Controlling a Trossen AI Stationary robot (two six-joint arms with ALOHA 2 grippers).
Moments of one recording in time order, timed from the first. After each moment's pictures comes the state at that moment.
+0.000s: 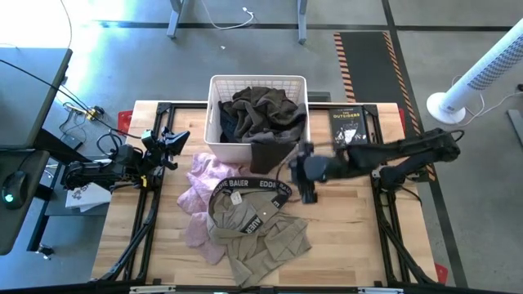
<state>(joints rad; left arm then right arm) 0.04 0.01 0.03 0.43 -0.45 -0.28 0.22 1.43 1.31 -0.69 0.29 -0.07</state>
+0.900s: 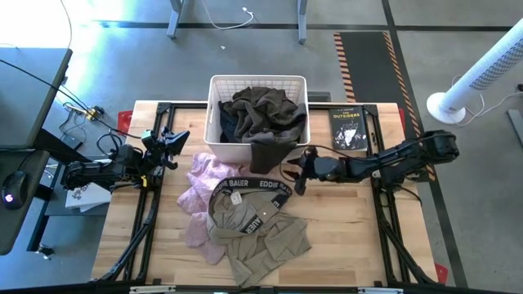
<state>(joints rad) 0.04 0.01 0.03 0.43 -0.46 -0.28 0.06 1.44 0.51 0.47 0.34 0.20</state>
